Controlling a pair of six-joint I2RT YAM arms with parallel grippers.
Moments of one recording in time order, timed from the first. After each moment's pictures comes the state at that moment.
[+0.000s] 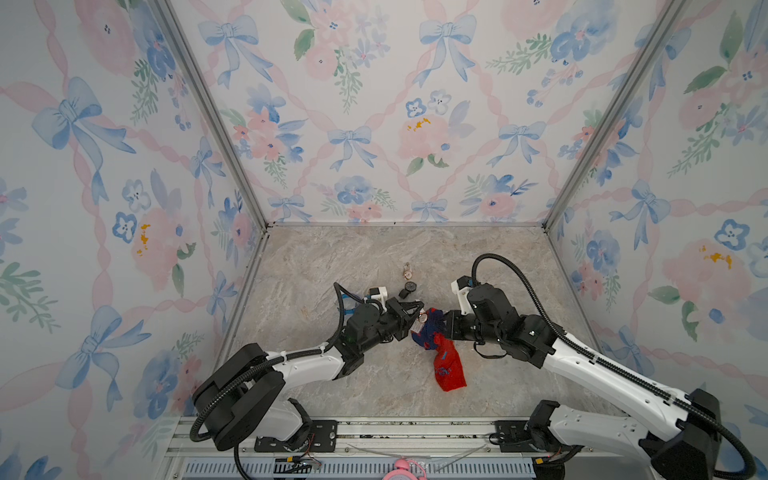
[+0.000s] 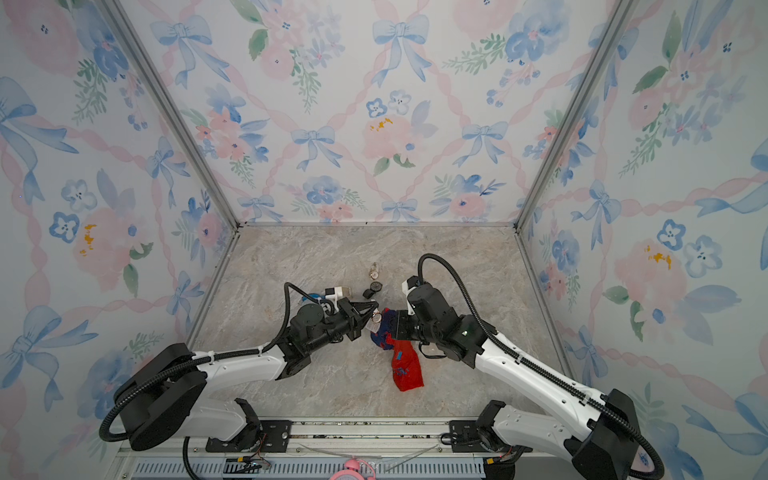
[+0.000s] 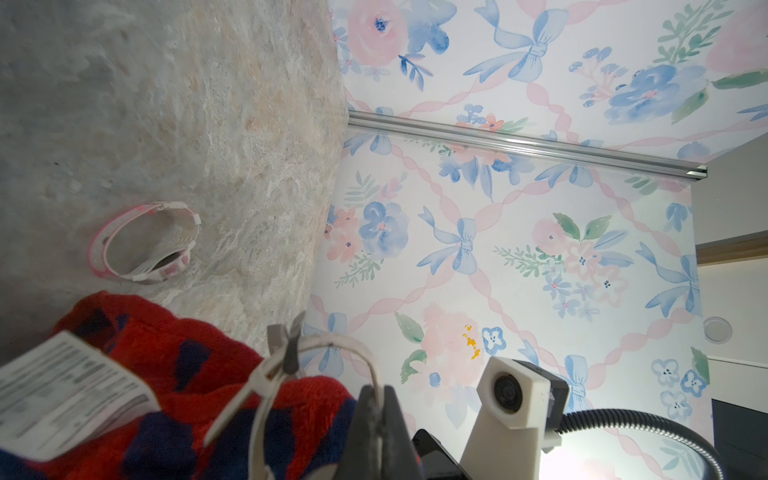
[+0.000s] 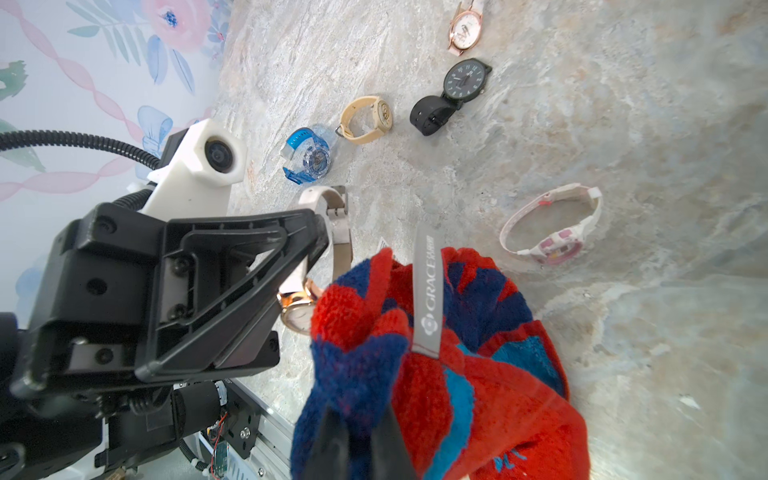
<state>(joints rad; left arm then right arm) -0.80 1.38 0.51 0.77 0.13 -1.67 0.83 1.12 0.92 -0.52 -0.07 0.78</state>
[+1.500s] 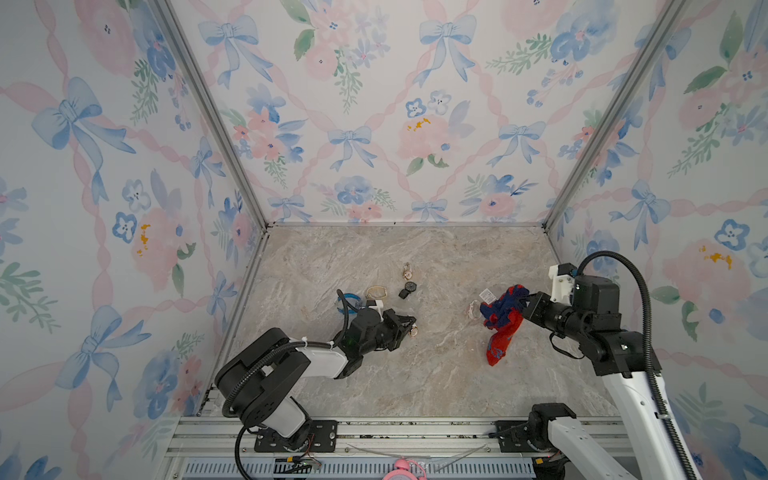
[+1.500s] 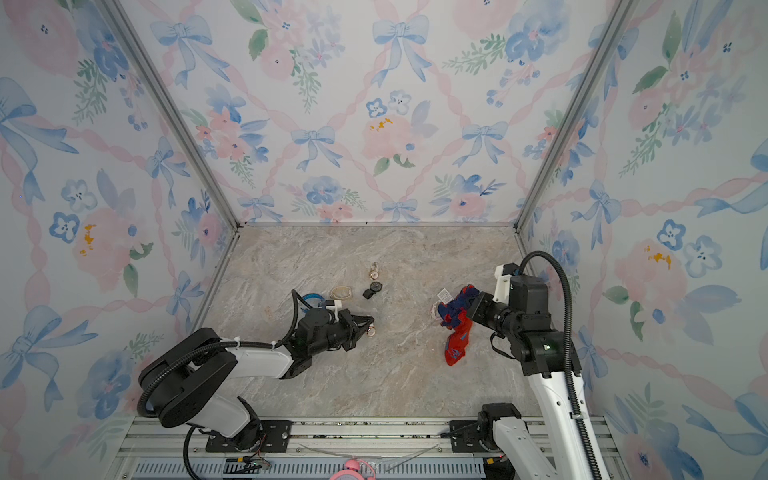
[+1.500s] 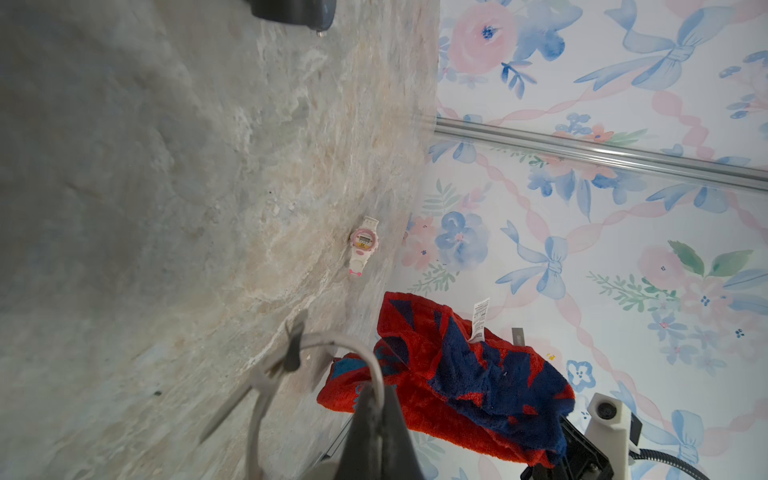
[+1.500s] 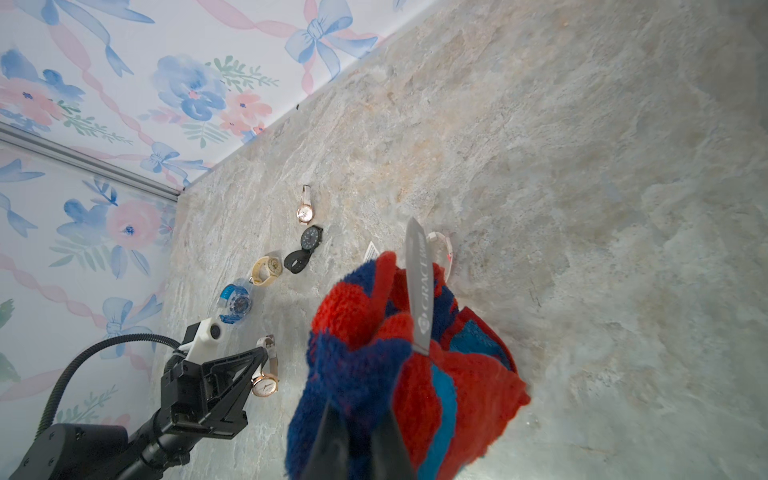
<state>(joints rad) -0.75 1.57 0.45 0.78 0.22 -1.61 0.05 0.79 0.98 -0.87 -0.26 0.51</state>
